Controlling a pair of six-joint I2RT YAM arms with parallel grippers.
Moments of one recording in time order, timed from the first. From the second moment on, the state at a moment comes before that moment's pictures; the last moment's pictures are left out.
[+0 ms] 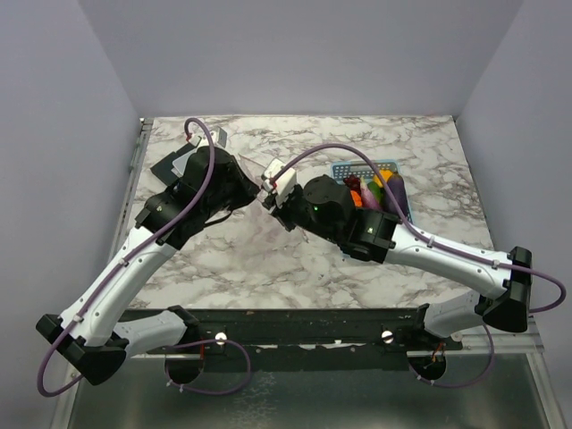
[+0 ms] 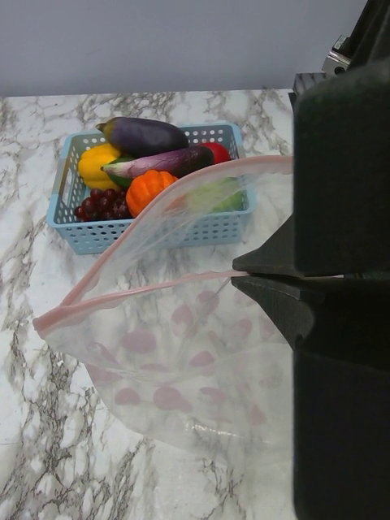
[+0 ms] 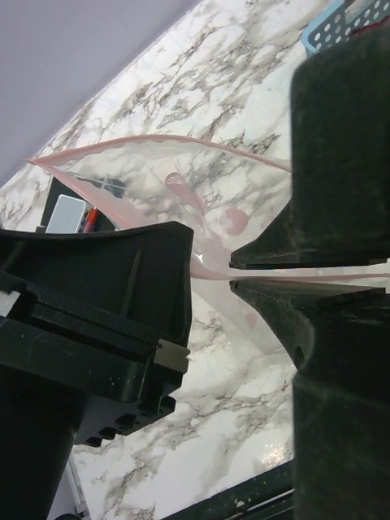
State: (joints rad) left arm -0.63 1.11 1.33 -0.75 -0.16 -0.80; right arm 1.14 1.40 1.32 -0.16 0.21 -0.16
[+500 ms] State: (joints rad) left arm -0.63 1.07 1.29 -0.75 -0.12 -0.77; right arm 1.14 1.36 1.56 -0.44 0.36 -0.08
